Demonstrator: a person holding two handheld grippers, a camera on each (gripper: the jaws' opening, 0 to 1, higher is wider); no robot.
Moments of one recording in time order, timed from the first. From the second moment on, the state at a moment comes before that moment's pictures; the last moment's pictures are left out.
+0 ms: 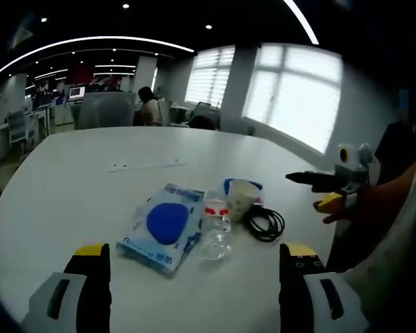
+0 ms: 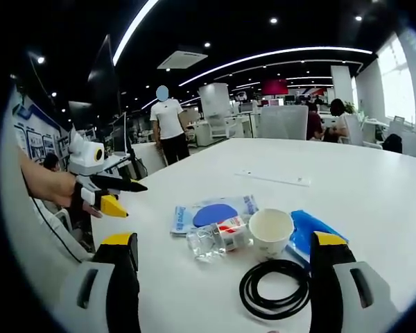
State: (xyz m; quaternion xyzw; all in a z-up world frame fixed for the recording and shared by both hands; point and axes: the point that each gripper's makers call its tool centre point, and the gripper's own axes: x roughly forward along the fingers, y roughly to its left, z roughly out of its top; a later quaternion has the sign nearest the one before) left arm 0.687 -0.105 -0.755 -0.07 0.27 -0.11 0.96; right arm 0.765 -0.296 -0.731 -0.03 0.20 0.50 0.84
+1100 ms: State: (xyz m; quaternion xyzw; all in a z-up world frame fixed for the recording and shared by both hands) left arm 0.688 -0.110 -0.755 -0.07 0.27 -0.11 0.95; right arm 0.763 -0.301 -0.730 -0.03 0.20 0.50 0.84
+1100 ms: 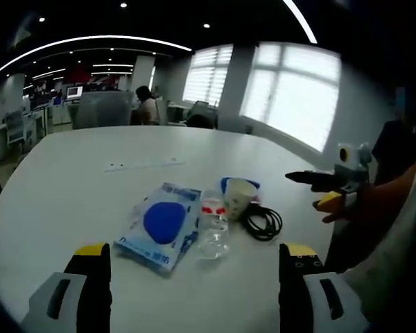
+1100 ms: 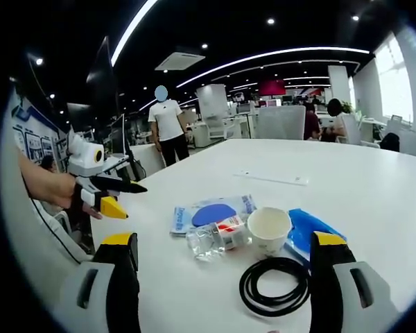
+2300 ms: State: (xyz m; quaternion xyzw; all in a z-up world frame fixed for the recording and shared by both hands) left arm 0.746 -0.145 -0.762 -0.06 0.29 -0.20 0.93; right arm 0.754 -0.307 -0.731 -0.02 0.20 0.51 0.84
